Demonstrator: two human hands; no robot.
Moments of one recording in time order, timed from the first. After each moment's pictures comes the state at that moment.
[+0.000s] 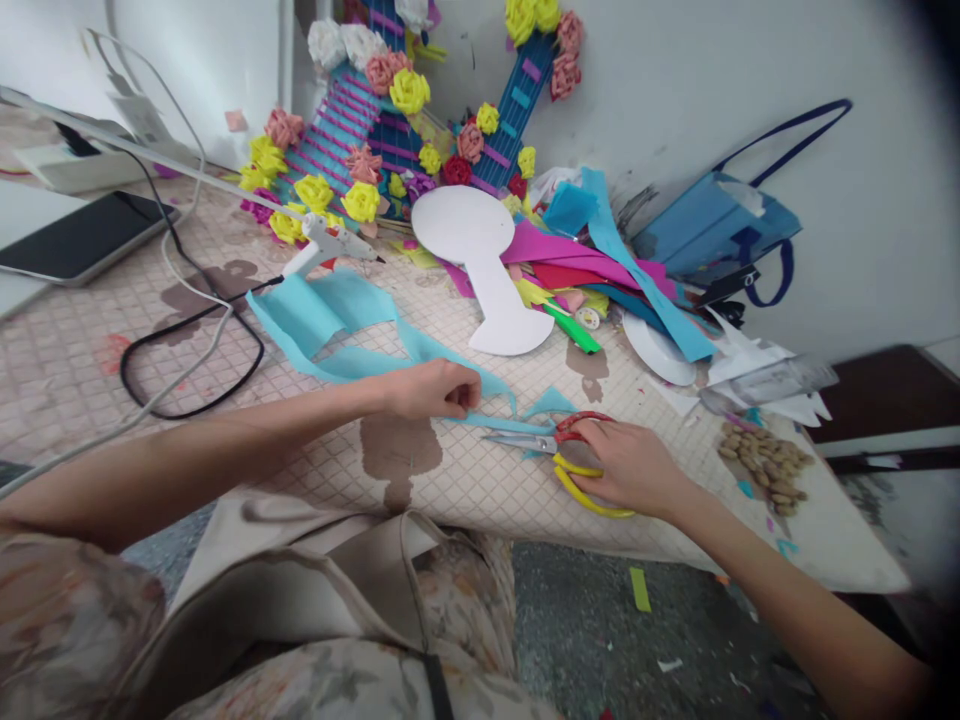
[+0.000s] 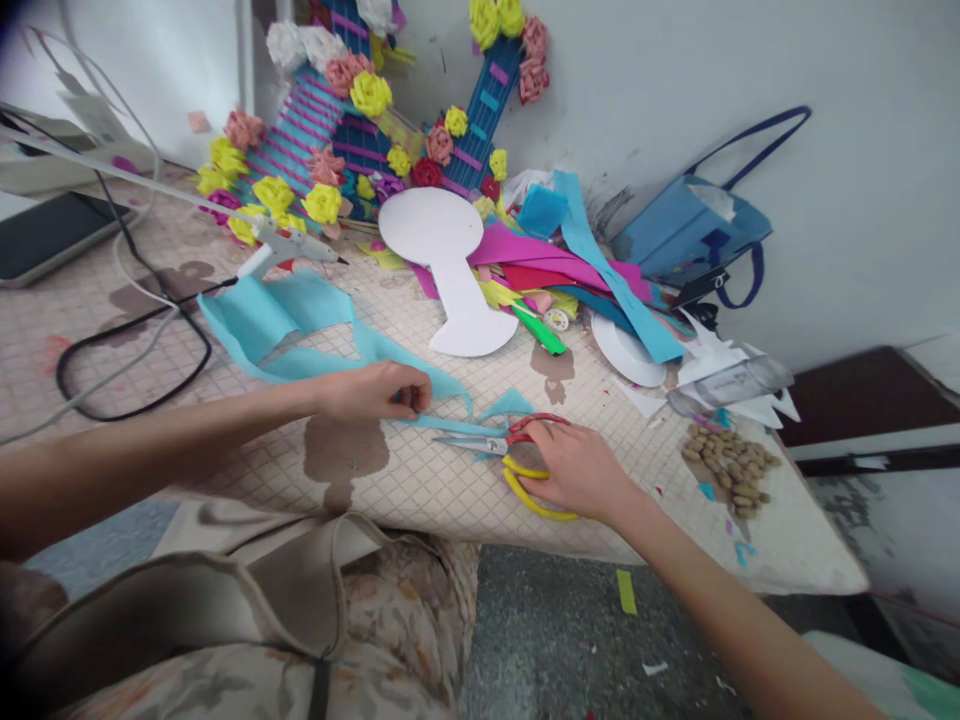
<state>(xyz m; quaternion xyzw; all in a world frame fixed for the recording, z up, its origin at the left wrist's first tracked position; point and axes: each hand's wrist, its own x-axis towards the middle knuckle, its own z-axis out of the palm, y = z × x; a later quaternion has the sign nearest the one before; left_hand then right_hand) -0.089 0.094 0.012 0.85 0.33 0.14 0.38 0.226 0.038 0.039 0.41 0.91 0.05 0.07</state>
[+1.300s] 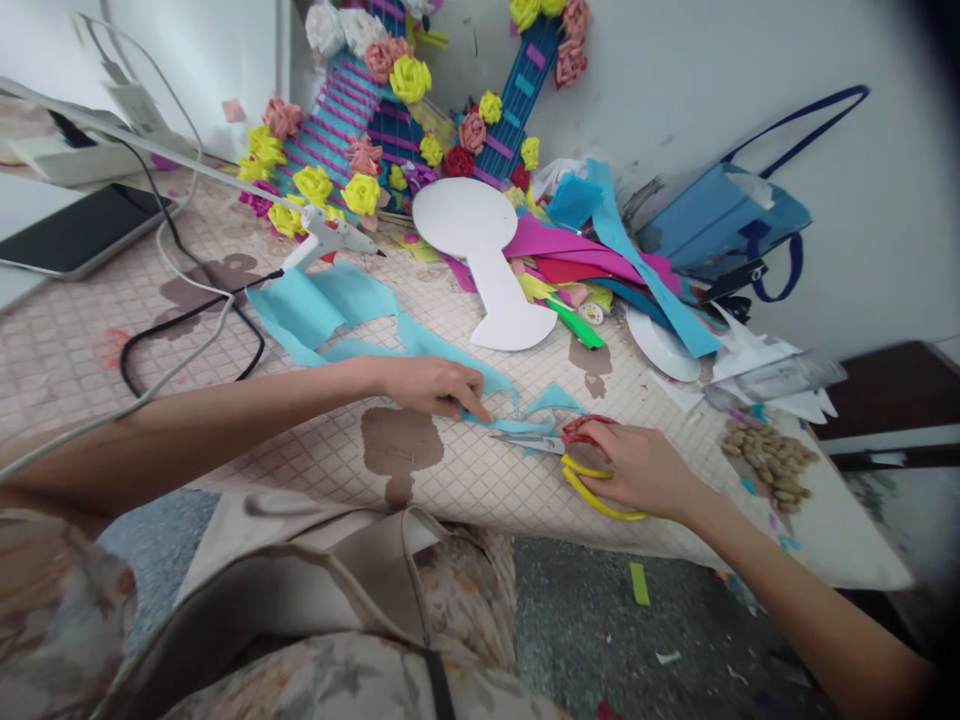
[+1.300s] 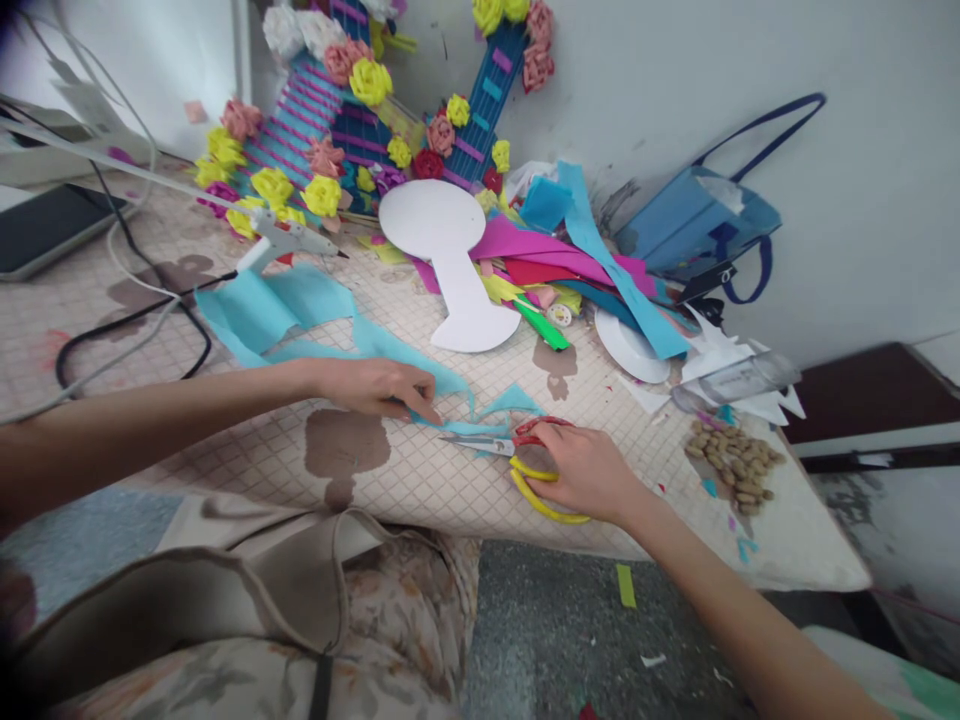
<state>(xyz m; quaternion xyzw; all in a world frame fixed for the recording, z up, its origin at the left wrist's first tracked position) -0.097 0.106 0.021 0.93 0.14 0.06 0.35 0.230 0.033 0.045 0.42 0.91 -0.01 0.04</state>
